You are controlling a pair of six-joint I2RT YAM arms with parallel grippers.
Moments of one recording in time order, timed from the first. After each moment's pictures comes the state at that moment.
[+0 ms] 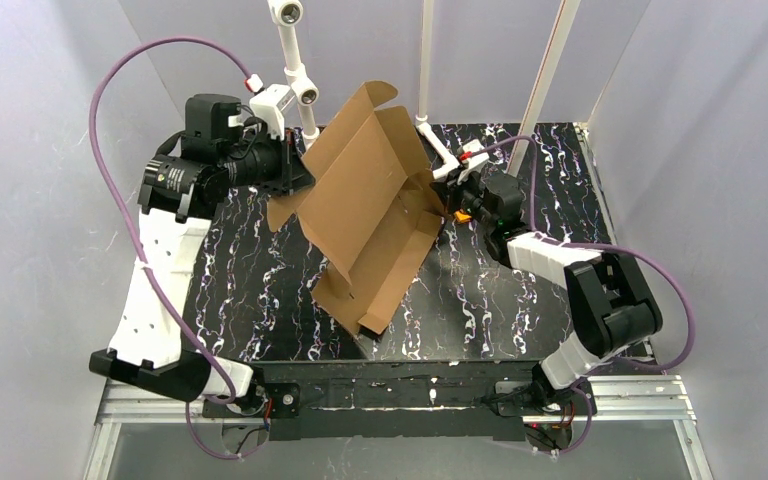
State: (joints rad) left arm -0.29 1.35 1.90 -1.15 0.41 -0.09; right arm 0.41 1.57 0.82 0.67 -0.29 0.04
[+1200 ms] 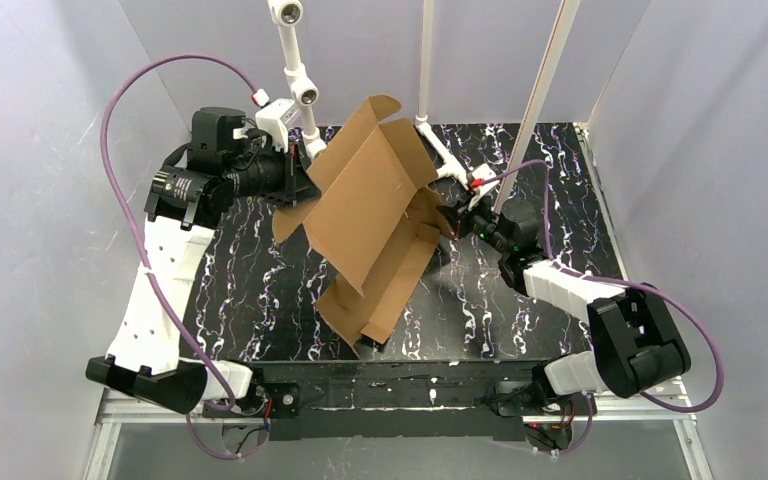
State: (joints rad) left arm -0.29 1.31 1.77 -1.08 0.49 -0.11; right arm 0.41 1.38 0.60 0.71 -0.37 0.02
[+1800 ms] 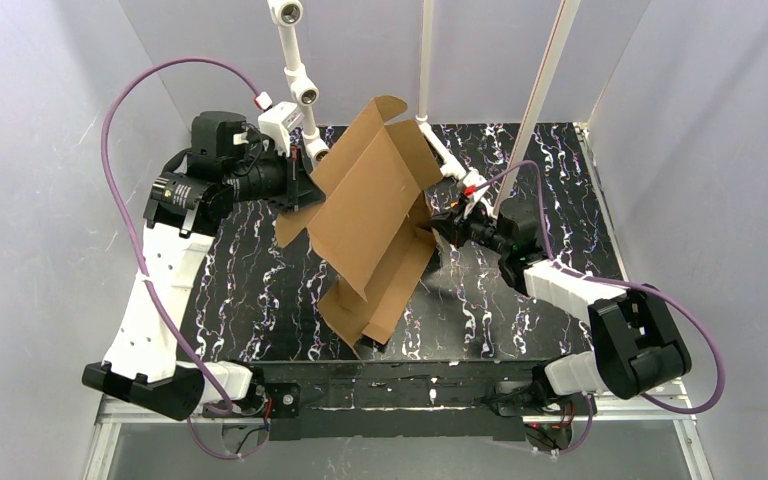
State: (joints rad) left arm -0.31 1.28 1.74 -1.06 0.51 -0.12; right arm 0.41 1.36 0.61 0.63 -0.54 -0.01
